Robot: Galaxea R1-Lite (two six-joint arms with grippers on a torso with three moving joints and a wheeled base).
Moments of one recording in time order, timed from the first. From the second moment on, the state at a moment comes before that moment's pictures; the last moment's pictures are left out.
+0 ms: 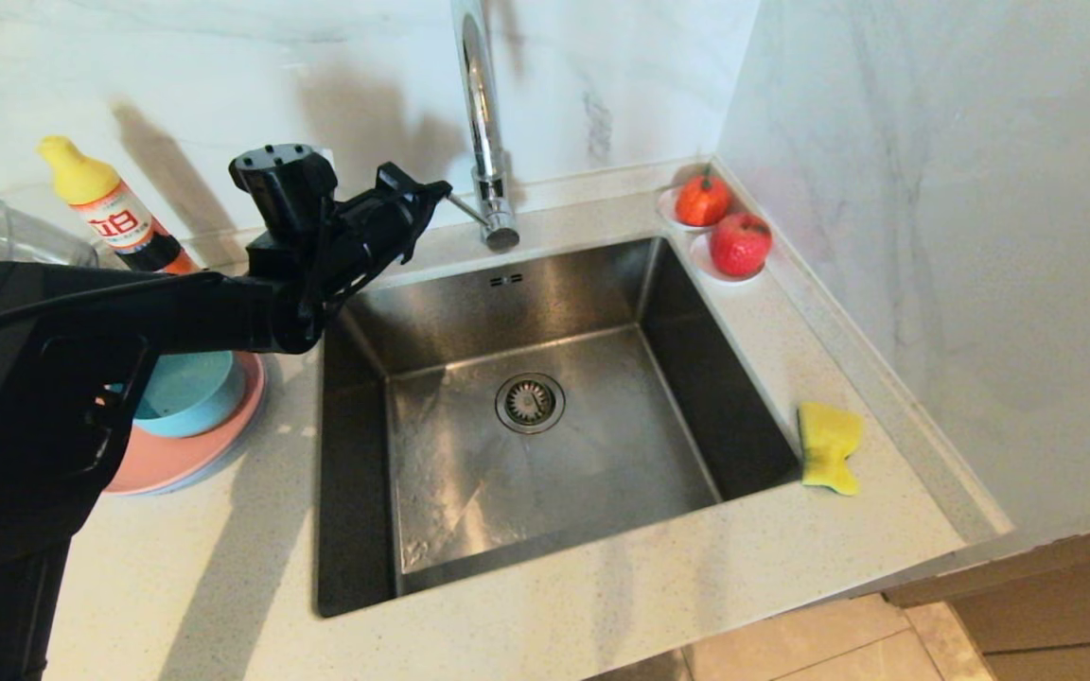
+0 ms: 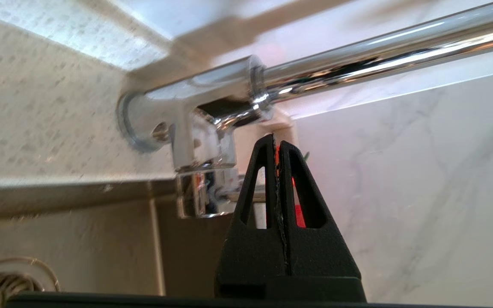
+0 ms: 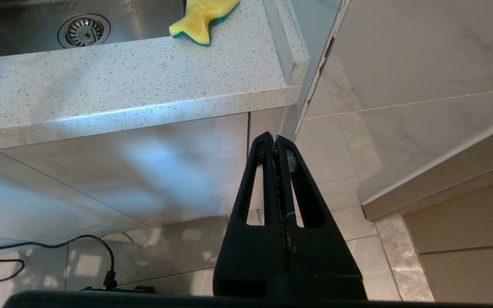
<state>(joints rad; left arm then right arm) -0.19 2.30 -1.88 -0.70 -0.32 -1.00 0.00 0.00 0.00 0.00 0.00 0.00</state>
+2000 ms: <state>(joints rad) -0.24 2.25 -1.75 -0.76 -0.24 -0.96 0.00 0.00 0.00 0.00 0.00 0.00</state>
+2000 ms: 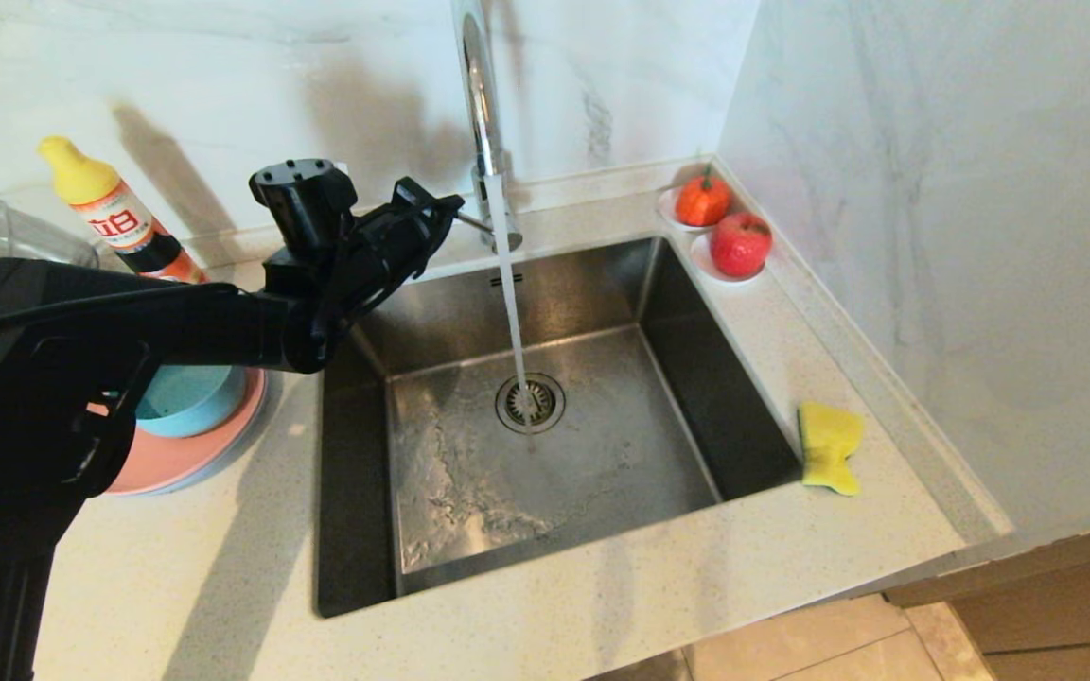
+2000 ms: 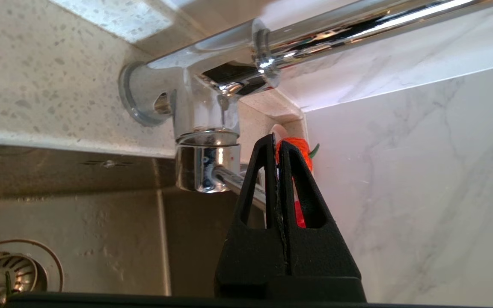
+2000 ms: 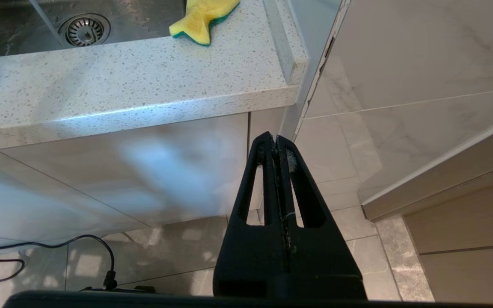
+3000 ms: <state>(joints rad) -0.14 1.96 -1.59 -0.62 -0.04 -0.55 0.00 0.00 0.00 0.00 0.00 0.00</state>
